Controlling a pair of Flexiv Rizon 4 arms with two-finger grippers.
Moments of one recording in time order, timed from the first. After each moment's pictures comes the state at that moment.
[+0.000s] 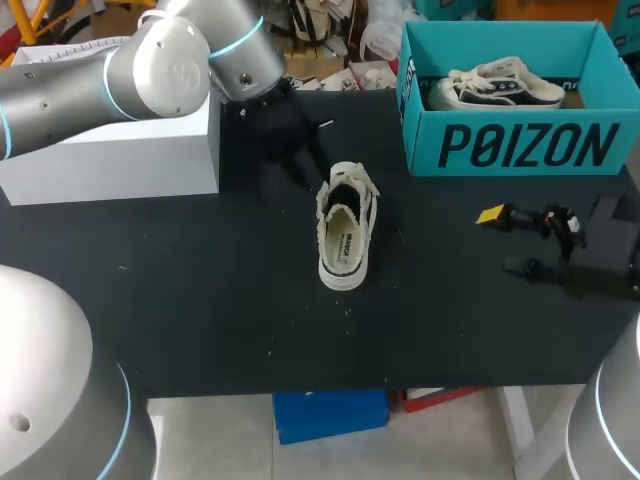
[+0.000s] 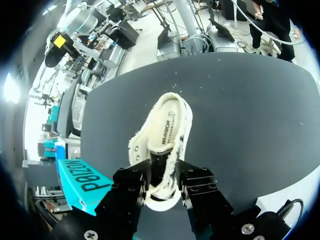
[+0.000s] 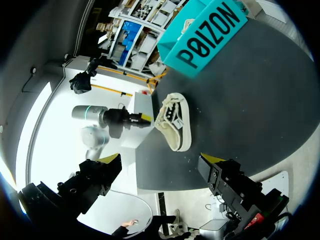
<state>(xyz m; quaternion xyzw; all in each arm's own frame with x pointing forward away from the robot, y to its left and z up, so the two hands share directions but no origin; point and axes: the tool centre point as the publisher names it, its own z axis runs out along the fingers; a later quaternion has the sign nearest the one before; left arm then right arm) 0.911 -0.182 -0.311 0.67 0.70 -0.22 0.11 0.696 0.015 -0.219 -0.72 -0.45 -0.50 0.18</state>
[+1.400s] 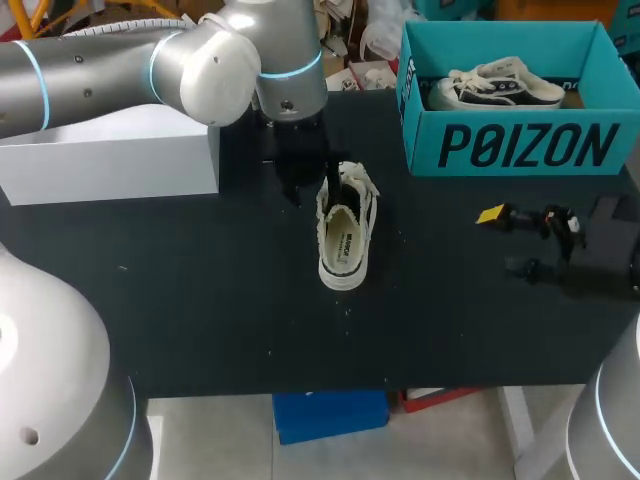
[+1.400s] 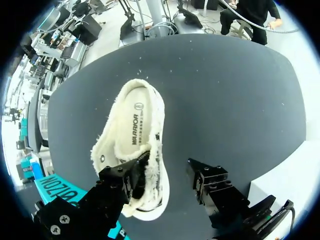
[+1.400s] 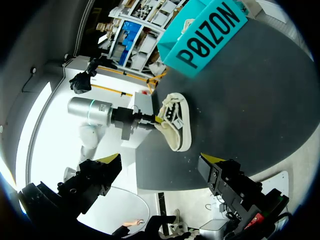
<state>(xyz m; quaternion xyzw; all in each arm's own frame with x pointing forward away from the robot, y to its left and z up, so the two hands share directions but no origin) 0.912 -0.178 -0.360 0.74 0.67 -0.08 0.04 0.696 0.015 -0.219 -0.72 -0.45 -0.50 0.18</state>
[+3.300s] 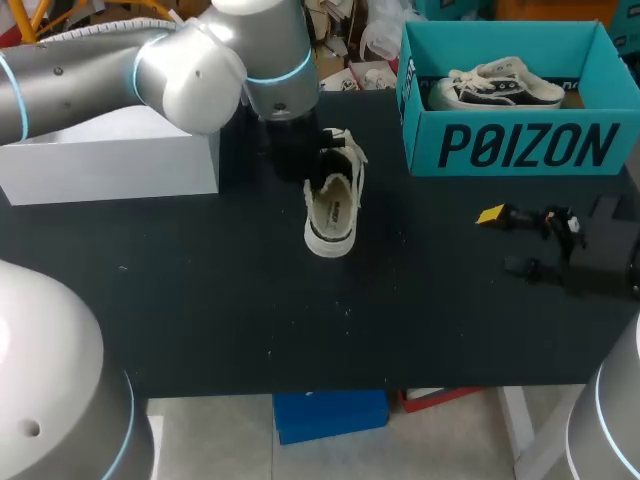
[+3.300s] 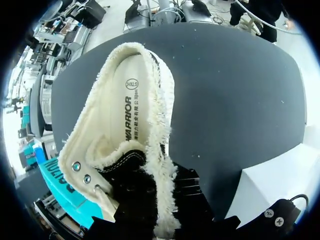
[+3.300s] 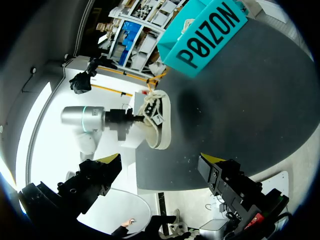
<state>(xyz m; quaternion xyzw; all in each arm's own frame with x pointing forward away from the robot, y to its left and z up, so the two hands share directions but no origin) 0.932 -0.171 -0.326 0.71 0.69 -0.03 0.11 0.696 0.015 -0.219 -0.72 -0.45 -0.50 0.18</state>
